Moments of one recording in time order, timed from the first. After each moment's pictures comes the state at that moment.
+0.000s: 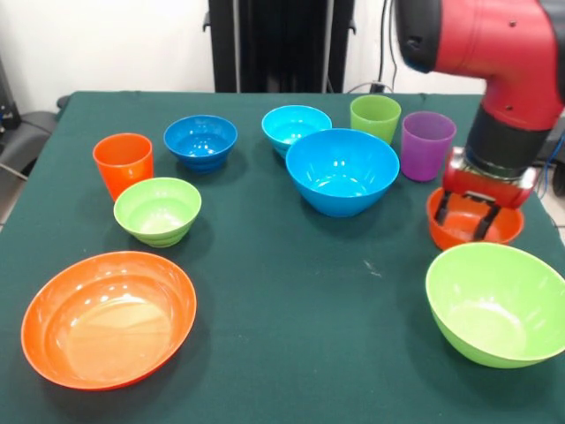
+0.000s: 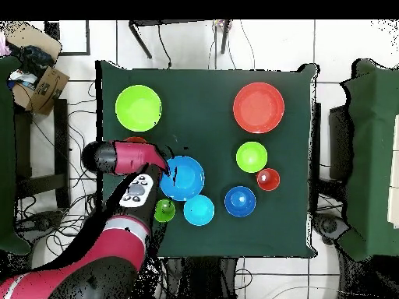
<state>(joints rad) 0.29 -0.22 -0.27 1.37 0.34 0.47 2.05</state>
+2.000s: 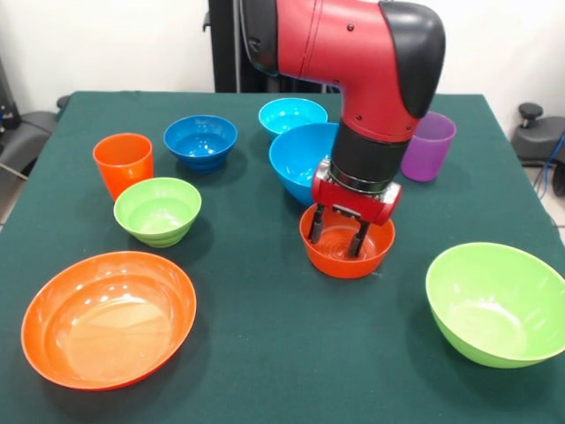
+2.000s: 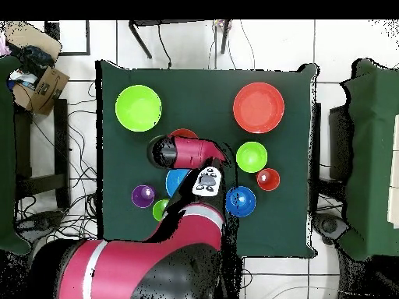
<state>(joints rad) 0.02 -0.27 -0.20 1.40 0.08 0.36 2.05</state>
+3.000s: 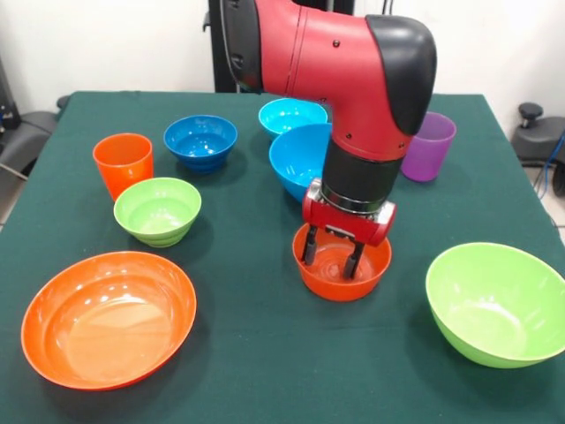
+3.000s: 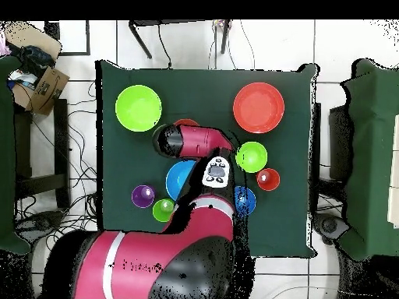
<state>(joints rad) -0.03 -0.24 -0.16 1.30 0.04 0.41 2.05</state>
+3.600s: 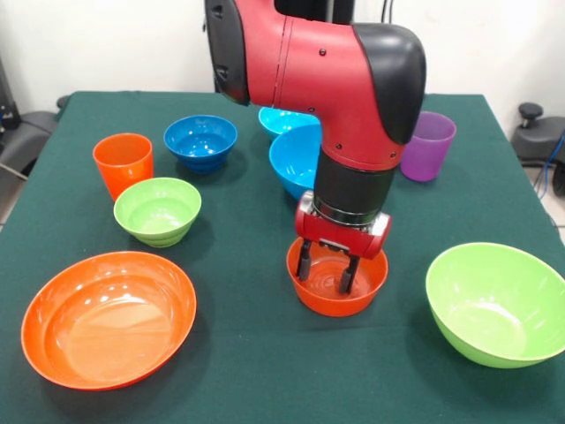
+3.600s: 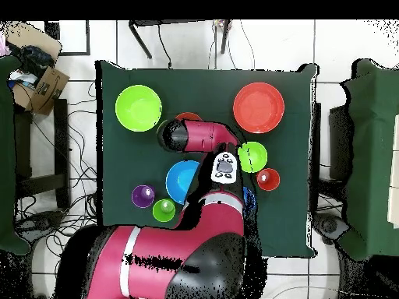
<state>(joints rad) -0.07 -0.23 -0.12 1.26 -0.01 0.41 2.05</state>
